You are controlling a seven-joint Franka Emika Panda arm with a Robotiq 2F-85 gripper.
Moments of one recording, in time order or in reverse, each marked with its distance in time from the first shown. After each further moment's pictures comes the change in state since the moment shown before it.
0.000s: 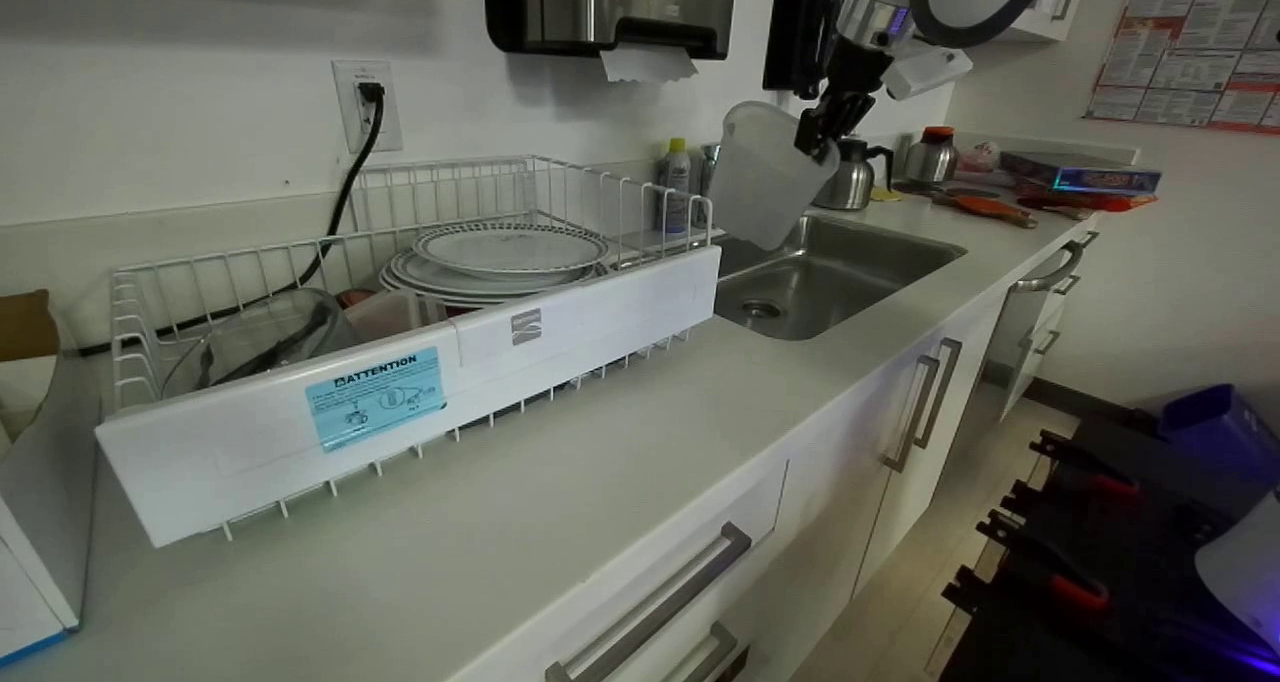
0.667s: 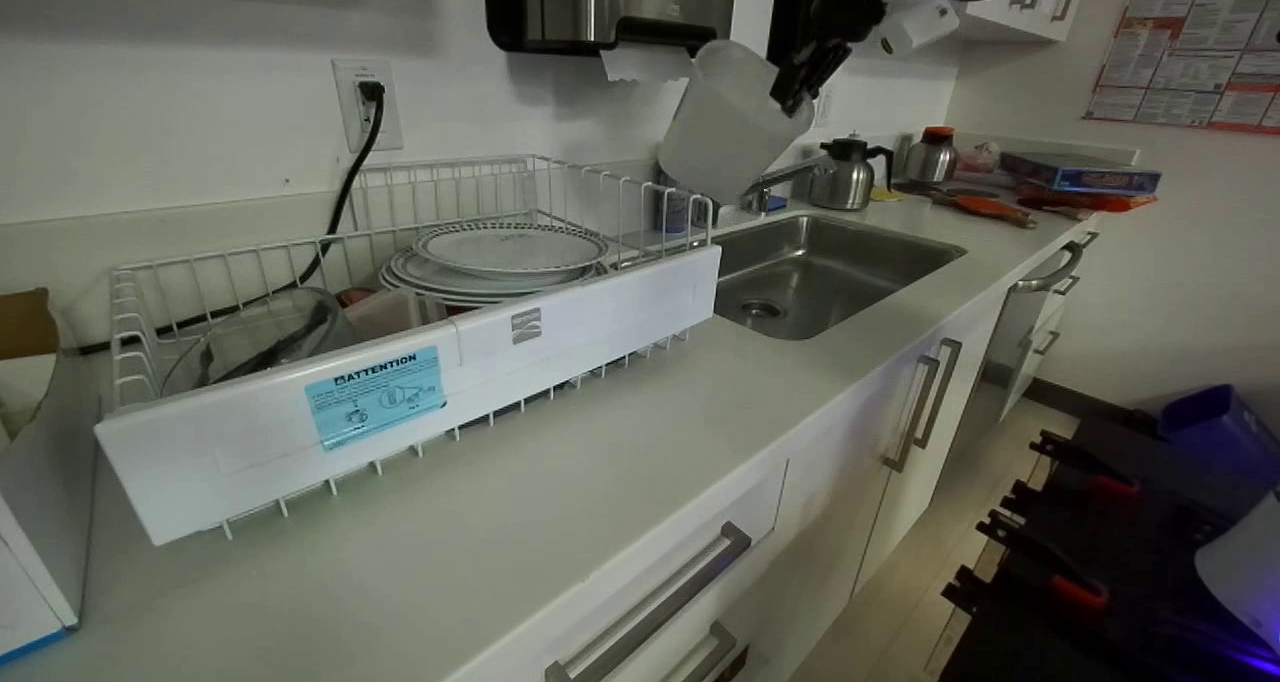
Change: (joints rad) arm 0.015 -0.073 0.075 0.016 0.062 0.084 -0.142
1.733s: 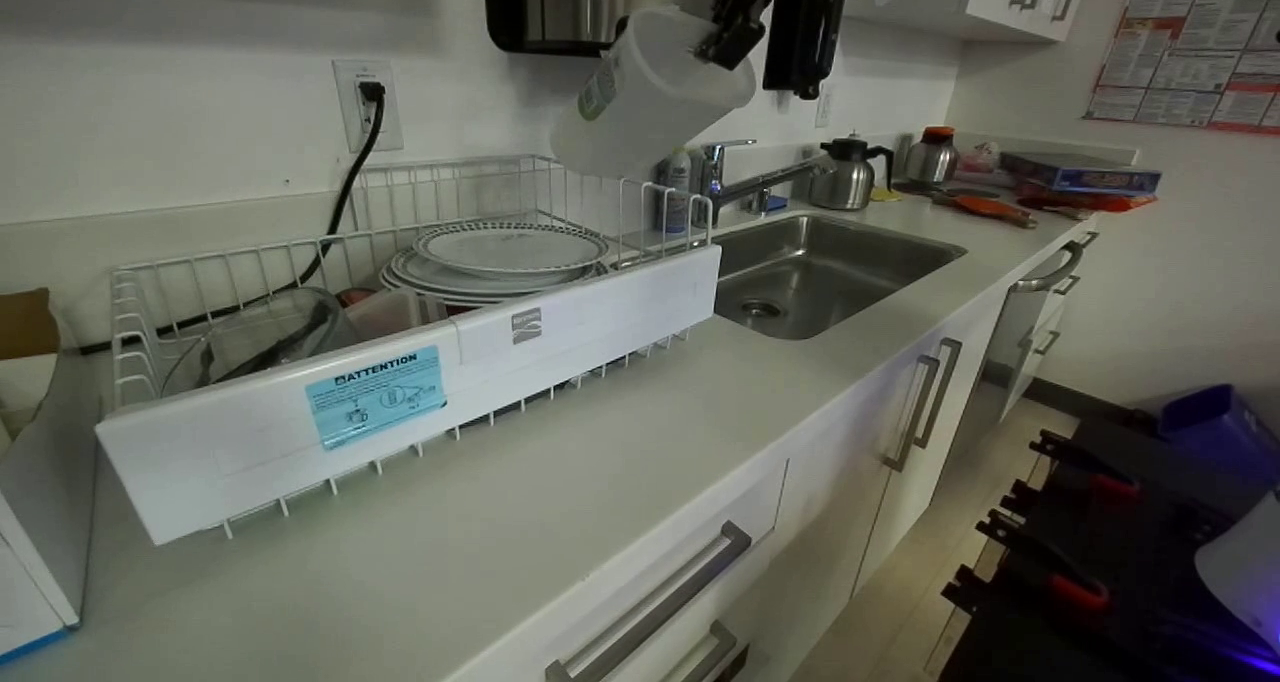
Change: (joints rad) arm 0.115 0.013 0.132 0.085 -0.143 0.047 -0.491
